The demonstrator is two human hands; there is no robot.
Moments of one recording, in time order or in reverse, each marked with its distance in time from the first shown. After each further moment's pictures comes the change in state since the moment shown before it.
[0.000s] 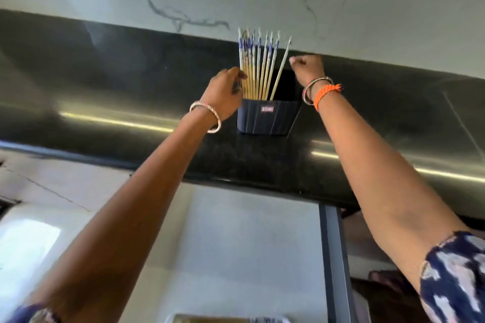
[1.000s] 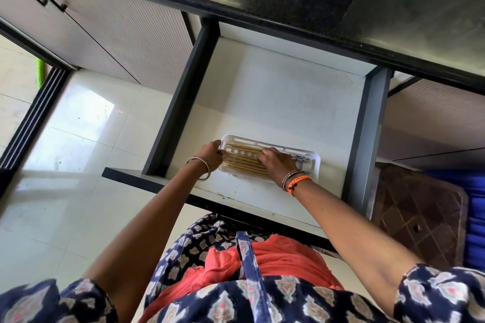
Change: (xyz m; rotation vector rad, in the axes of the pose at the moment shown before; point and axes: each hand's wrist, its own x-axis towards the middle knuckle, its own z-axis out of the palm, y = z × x) left_hand -0.422 -0.151 0.067 0.057 -0.535 -0.722; right_hand -0.481 0.174 0.116 -0.698 -0.827 -0.523
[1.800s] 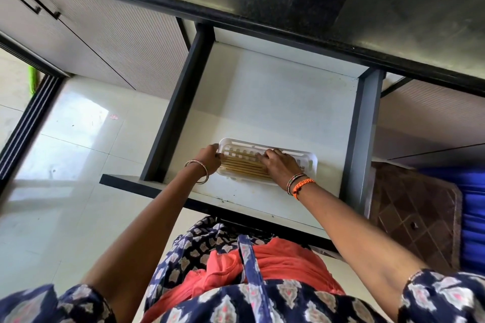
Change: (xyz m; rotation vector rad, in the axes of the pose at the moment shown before) left_hand 0.001 0.000 -0.001 -0.027 -0.010 0.002; right_hand -0.012 0.003 -0.012 -0.073 -0.095 0.074
